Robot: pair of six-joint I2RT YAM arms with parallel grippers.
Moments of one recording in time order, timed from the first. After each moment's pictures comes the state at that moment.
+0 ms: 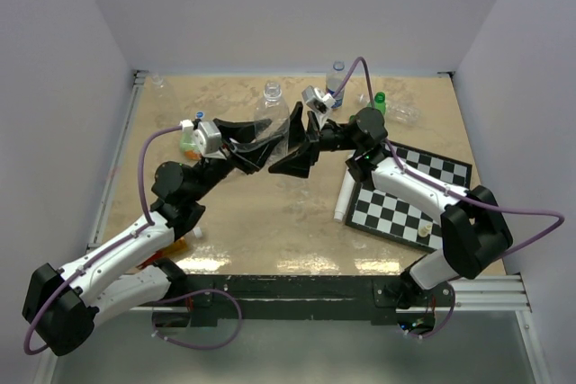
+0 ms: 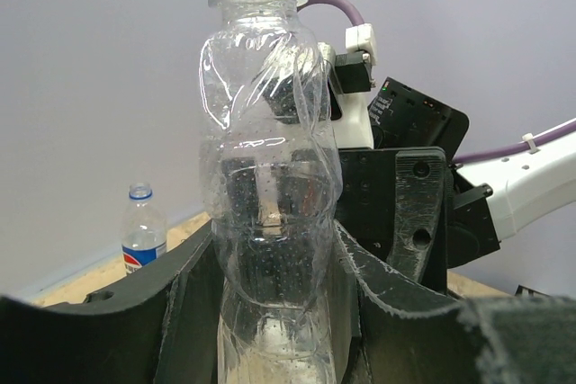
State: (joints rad) left arm -0.66 0.96 0.64 0.81 0.25 -0.23; right arm 0.61 1.50 1.01 0.86 -1.09 0.58
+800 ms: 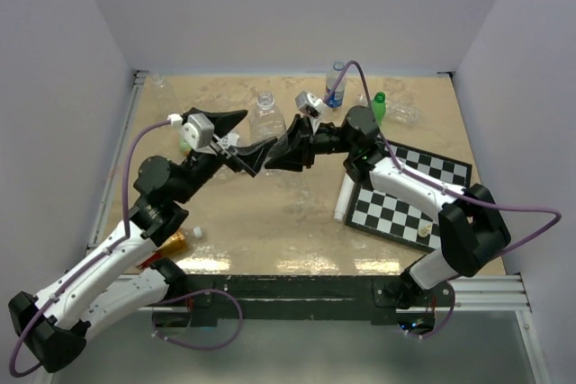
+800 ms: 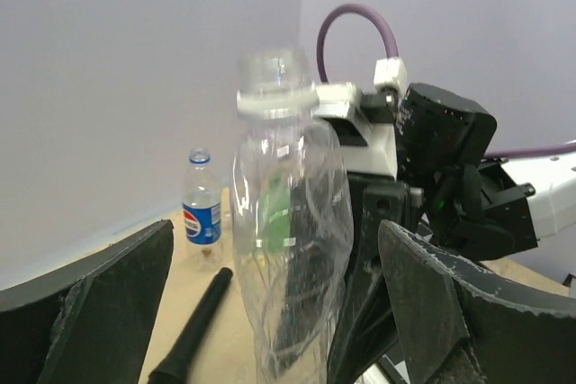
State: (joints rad) left arm -0.66 0.81 0.71 0.47 0.15 -0.16; right arm 0.61 1.52 1.01 0.75 -1.07 0.47
